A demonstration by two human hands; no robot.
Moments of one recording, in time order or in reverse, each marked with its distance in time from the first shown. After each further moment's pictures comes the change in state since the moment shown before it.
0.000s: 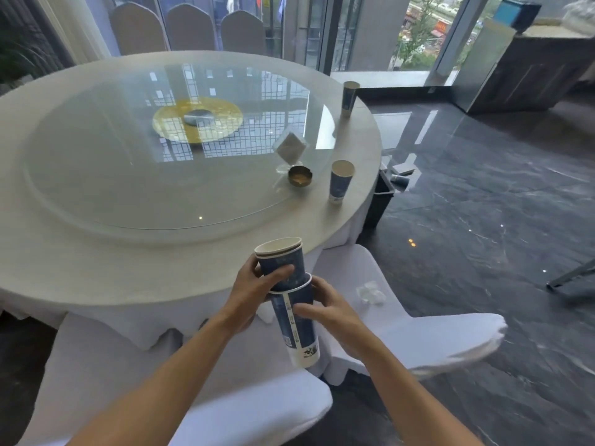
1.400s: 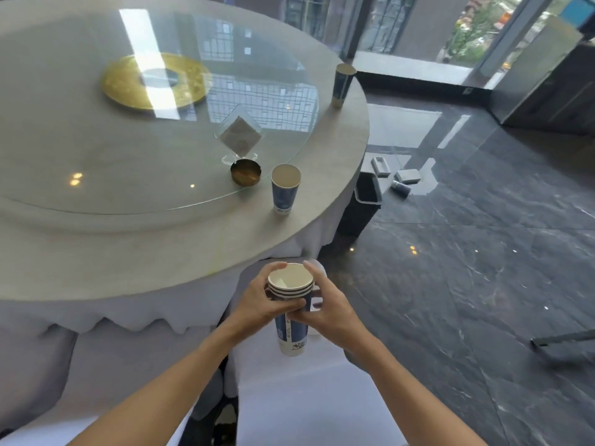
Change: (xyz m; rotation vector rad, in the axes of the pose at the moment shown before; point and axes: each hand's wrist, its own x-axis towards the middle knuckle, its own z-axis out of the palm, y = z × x) left_hand 0.154 -0.062 0.253 0.293 -0.006 0.039; right_hand 0.106 -0.013 -0.301 -0.592 -0.084 -0.064
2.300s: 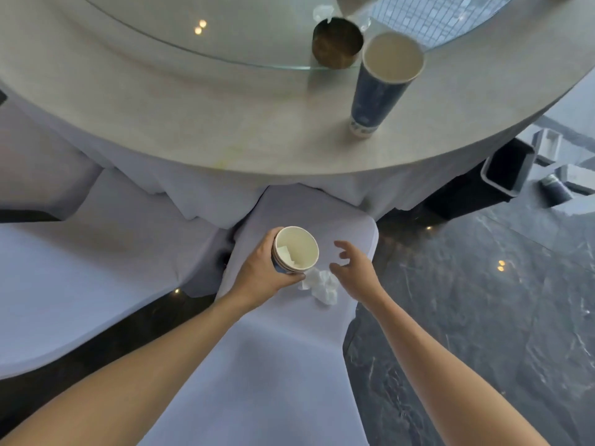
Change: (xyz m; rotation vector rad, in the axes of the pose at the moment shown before) left_hand 0.061 -0.169 0.097 0.127 0.511 -0.310; right_hand 0.189 0.246 0.018 -0.317 -0.350 0.189
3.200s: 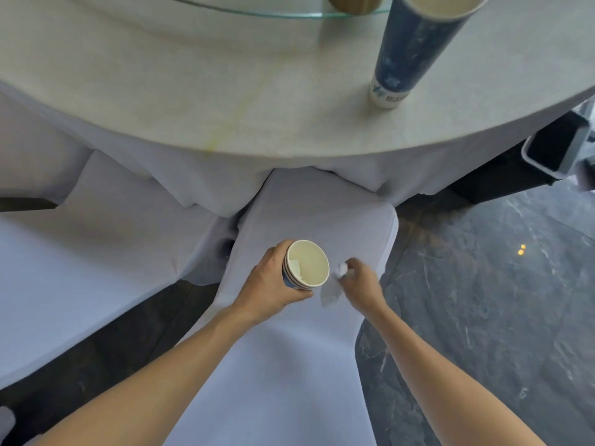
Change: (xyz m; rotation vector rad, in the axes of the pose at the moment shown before) left_hand 0.011 -0.052 0.033 0.099 -0.112 -0.089; right_hand 0.042 0.063 0.061 -0.040 0.013 0.104
